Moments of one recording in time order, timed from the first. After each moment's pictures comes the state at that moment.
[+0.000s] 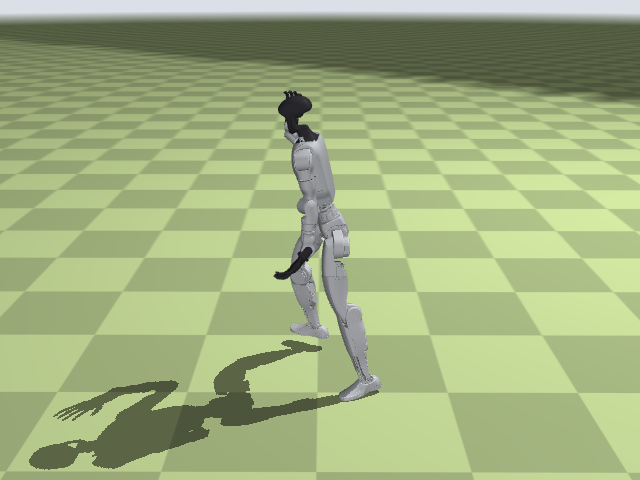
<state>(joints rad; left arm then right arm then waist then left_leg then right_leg) -0.09 0.13 0.78 1.33 -1.07 -0.03 -0.65 -0.20 -0.81 -0.70 -0.59 0.49 -0.84 -0.37 -0.24 -0.01 -0.15 -0.25 0.28 0.30 0.08 -0.03 -0.26 -0.83 -0.45 -0.34 0.73 -0.22 0.05</state>
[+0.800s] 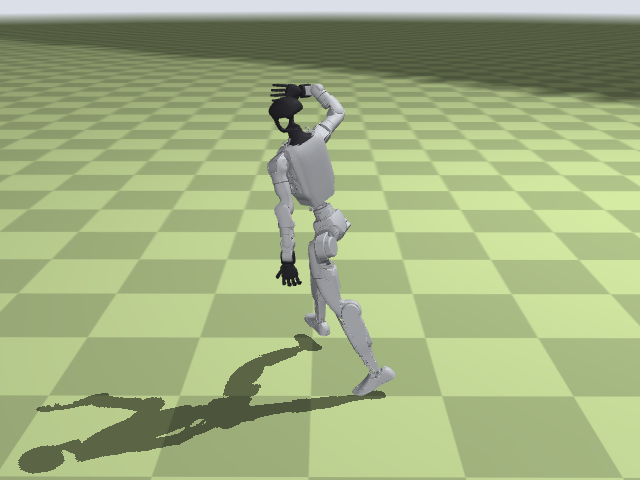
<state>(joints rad) 0.24 0.38 0.66 1.44 -0.02 -0.09 -0.47 -0.87 -1.53 -0.02 0.24 -1.29 -0.77 -1.04 -0.42 -0.06 -0.26 -0.05 0.16 0.43 0.07 0.08 -0.26 -0.88 -0.44 -0.59 0.55 -0.06 -0.06</state>
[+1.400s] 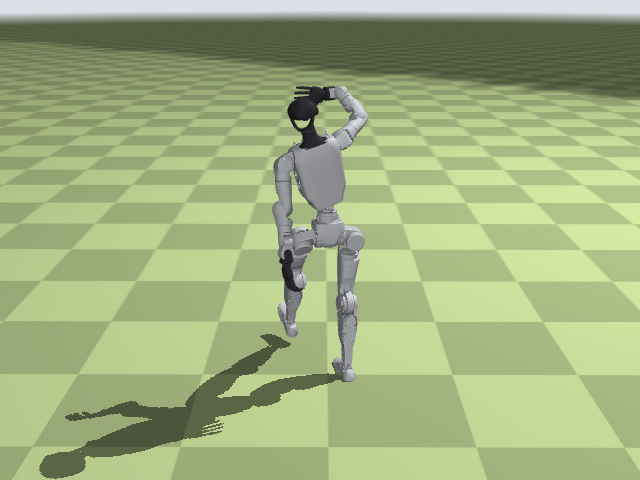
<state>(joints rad) 0.41 0.35 0.60 1.60 0.50 -0.17 -0.13 -1.33 -1.19 0.43 0.30 -1.33 -0.84 -1.10 0.11 -0.22 -0.08 -0.61 0.03 0.05 0.14 -0.10 -0.04 0.01 0.13 0.02 0.22 -0.33 -0.13</state>
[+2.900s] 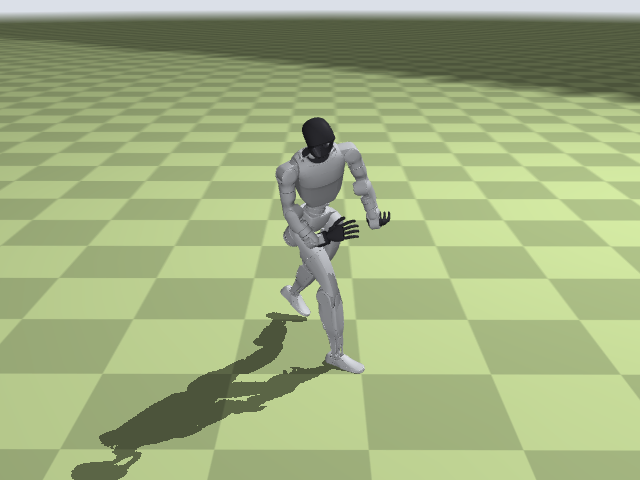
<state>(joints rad) -0.41 0.23 -0.55 1.37 1.44 -0.09 -1.08 -0.49 -0.14 0.70 0.95 -1.48 -1.03 -1.10 -0.33 0.33 0.14 0.00 0.04 0.04 0.21 -0.17 -0.26 -1.00 0.10 0.12 0.45 0.04 0.09</state>
